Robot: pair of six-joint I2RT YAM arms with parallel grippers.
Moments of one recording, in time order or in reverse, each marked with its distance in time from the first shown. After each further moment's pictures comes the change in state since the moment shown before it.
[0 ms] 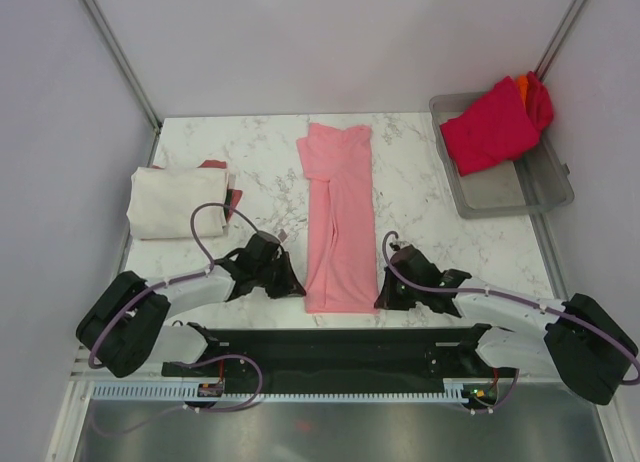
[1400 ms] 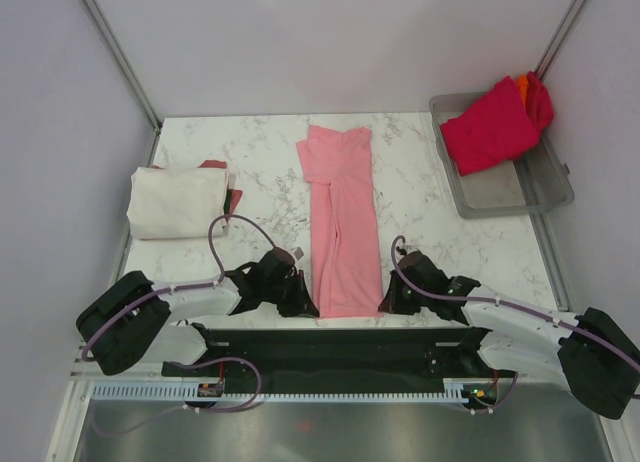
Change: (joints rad) left arm -0.196 -0.009 -0.051 0.068 0.042 -0.127; right arm 0.000 -0.105 -0.061 -0.020 0.001 0.017
